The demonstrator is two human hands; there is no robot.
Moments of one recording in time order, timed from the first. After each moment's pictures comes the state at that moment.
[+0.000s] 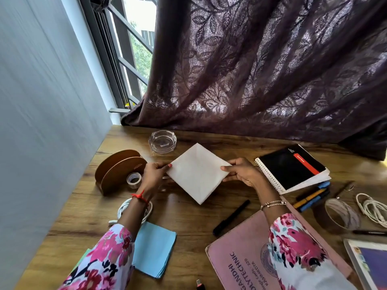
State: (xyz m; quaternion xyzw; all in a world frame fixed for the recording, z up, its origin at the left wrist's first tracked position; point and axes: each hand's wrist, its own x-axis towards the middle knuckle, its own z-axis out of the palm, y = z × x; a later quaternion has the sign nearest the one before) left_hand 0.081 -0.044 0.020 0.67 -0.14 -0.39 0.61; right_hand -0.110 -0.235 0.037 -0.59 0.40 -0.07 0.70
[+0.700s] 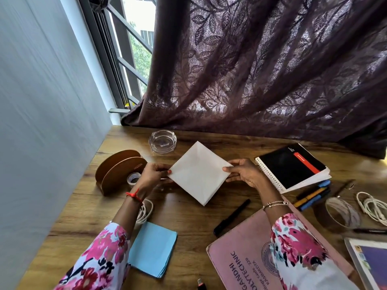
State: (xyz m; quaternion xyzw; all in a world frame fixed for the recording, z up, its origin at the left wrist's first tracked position) left_hand 0.092 -0.038 0.022 0.67 -0.19 -0.45 0.56; right_hand -0.117 -0.237 0.034 -0.57 0.42 -0.09 0.69
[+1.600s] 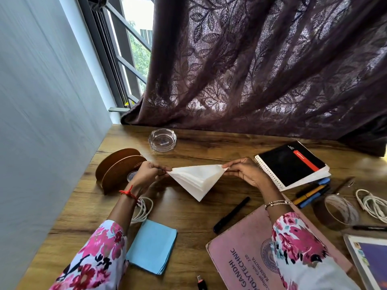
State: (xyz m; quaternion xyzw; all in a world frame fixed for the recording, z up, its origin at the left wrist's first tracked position) left_hand 0.096 -0.034 0.031 0.68 -0.15 -0.44 0.57; right_hand -0.122 -0.240 0.026 -0.57 0.38 -0.13 0.72
